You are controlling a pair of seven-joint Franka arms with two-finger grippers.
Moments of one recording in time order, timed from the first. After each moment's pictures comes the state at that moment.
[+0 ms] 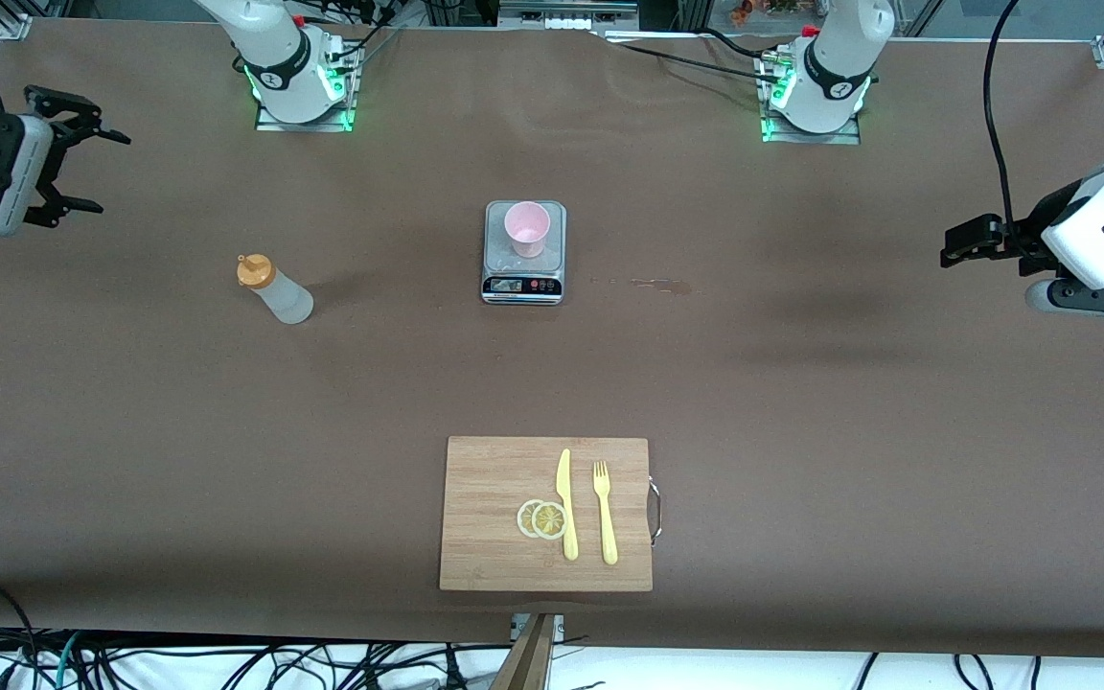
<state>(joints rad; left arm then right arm) -0.04 0.13 0.03 -1.53 -0.04 1.49 0.05 0.06 -0.05 -0.16 -1.73 0.19 1.34 -0.94</state>
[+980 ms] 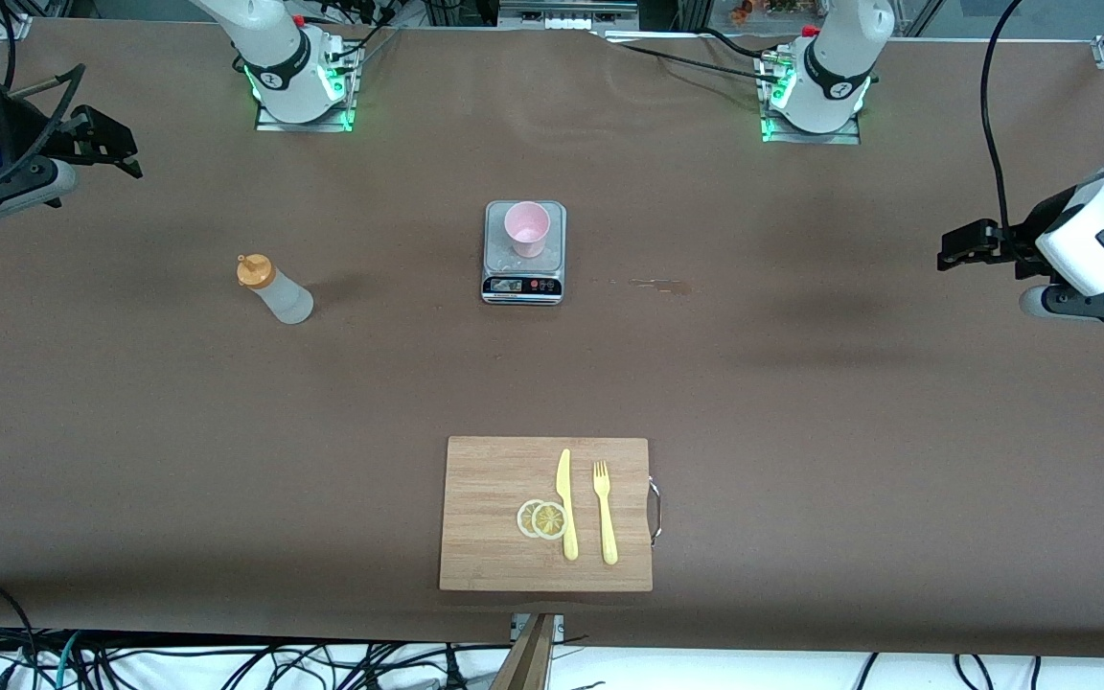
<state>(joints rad) -0.04 0.14 0.03 -1.53 -0.04 1.49 0.05 0.19 -0.05 -0.11 -1.63 -0.02 1.43 -0.24</state>
